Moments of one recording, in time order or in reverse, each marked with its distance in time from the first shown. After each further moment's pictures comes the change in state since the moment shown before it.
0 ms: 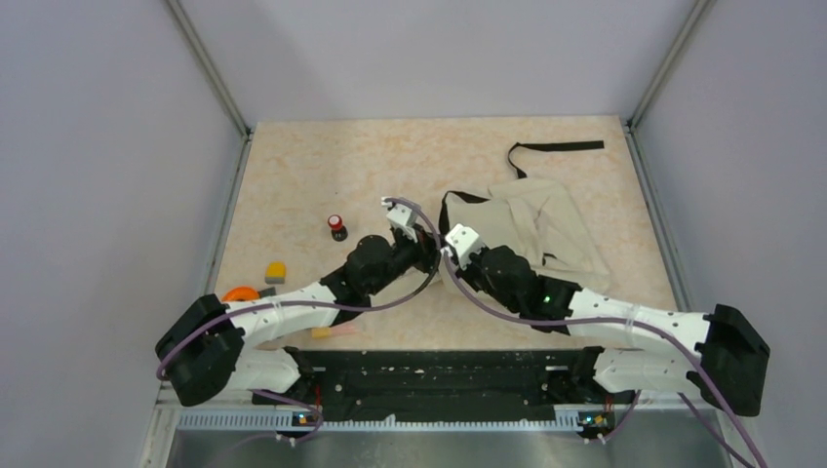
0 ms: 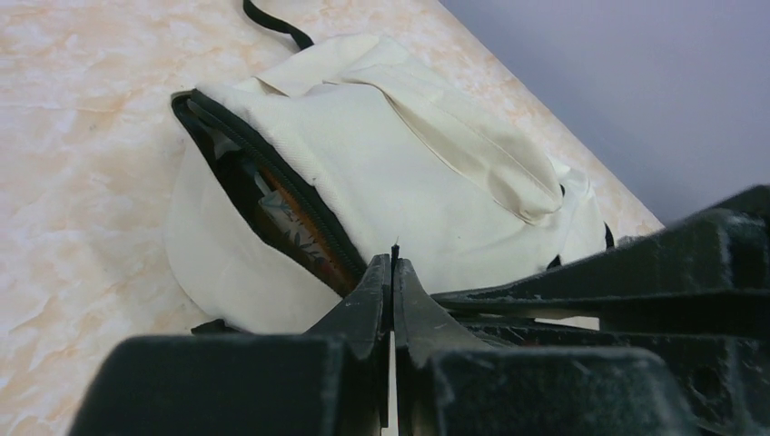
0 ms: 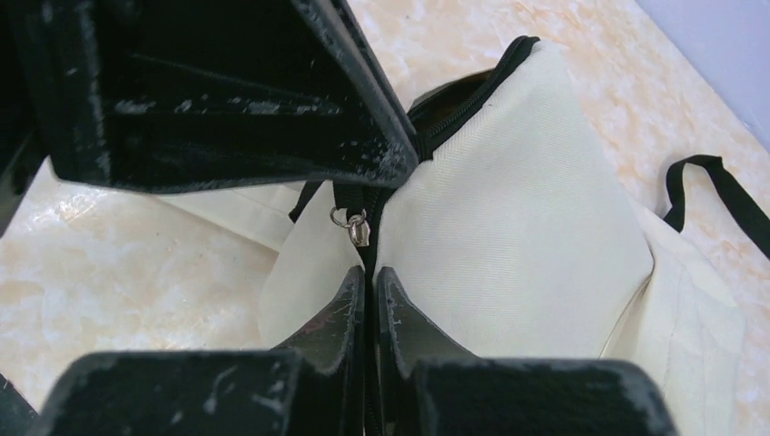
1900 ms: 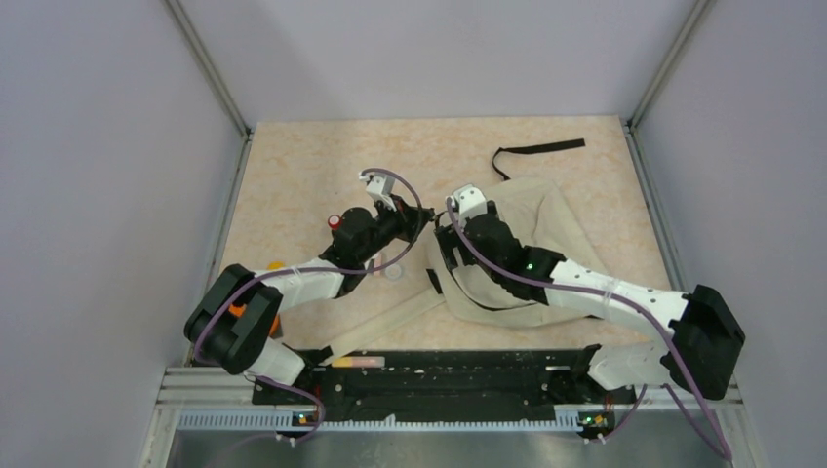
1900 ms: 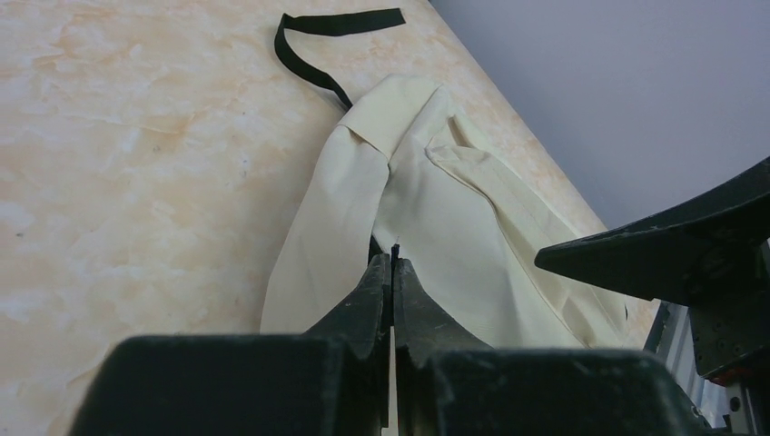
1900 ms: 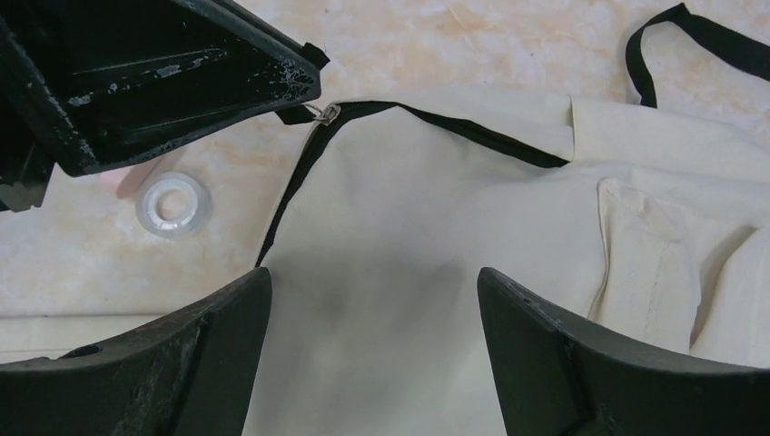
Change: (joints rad) left arm 0.295 0.220 0.048 0.205 0.247 -0.145; right arm -0.101 0.150 0.224 -0.167 0.087 0.321
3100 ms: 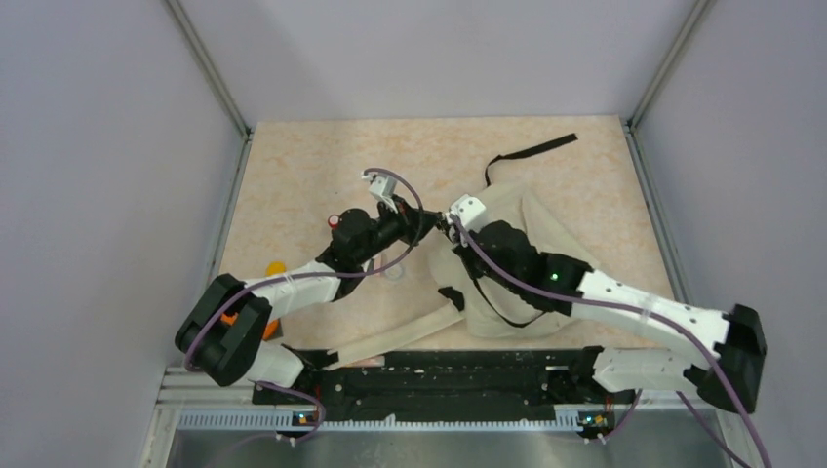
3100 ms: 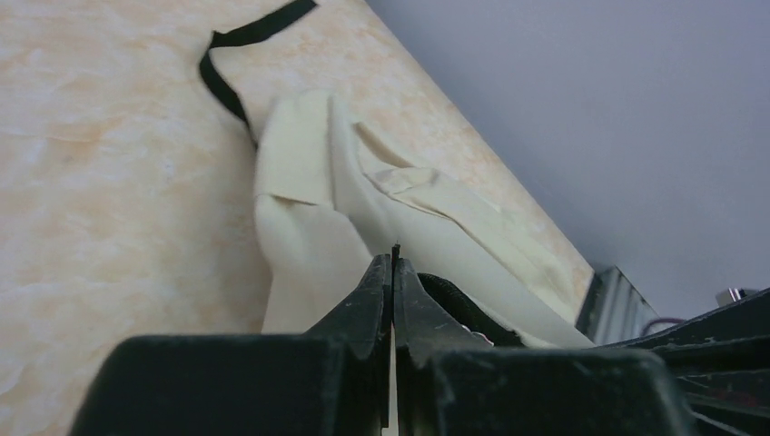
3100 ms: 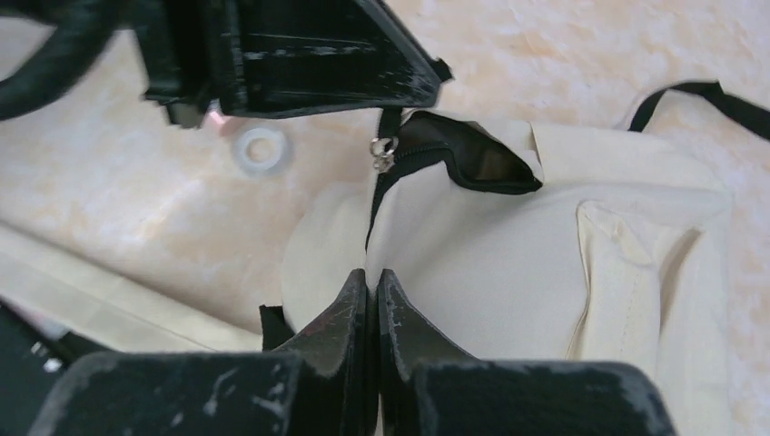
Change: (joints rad) left arm -0.013 -0.061 -0.007 -0.017 0.056 -0.034; right arm 0.098 -0.072 0.063 -0.148 -0.043 -0.045
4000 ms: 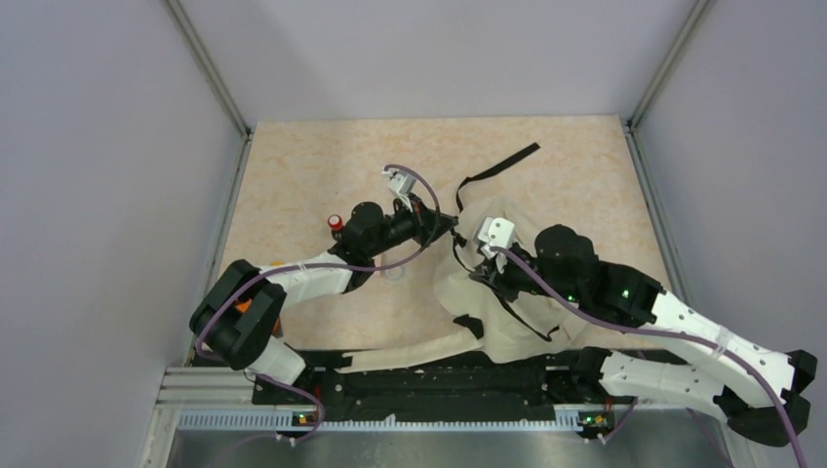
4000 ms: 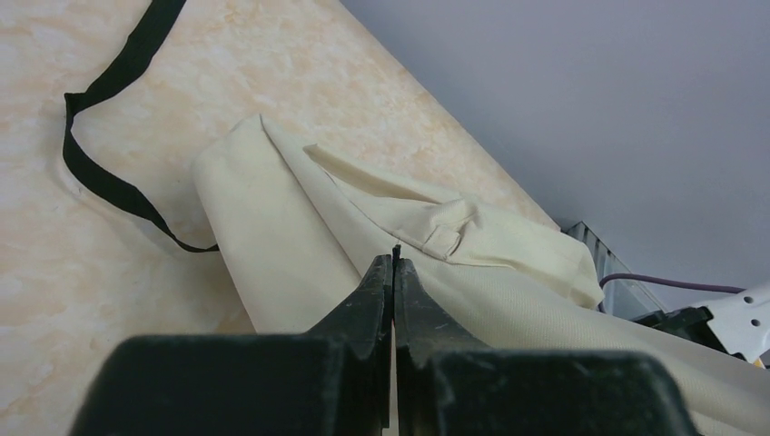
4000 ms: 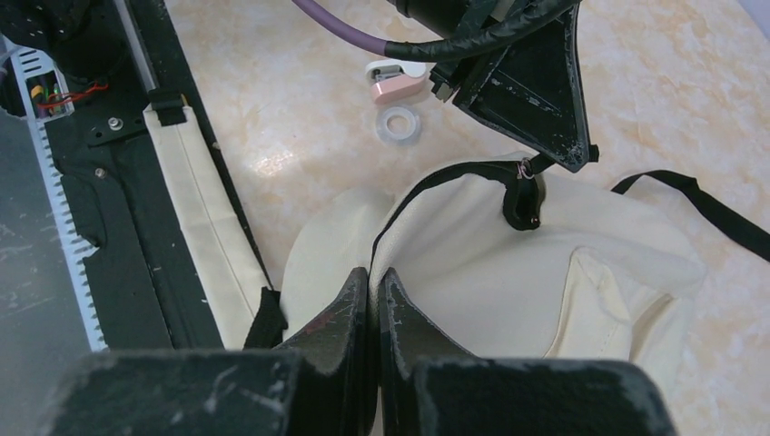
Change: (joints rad) left arm -0.038 0.096 0.089 0.001 0.145 0.006; right arm -0.008 -0.344 0.048 -0.288 -0.476 -0.220
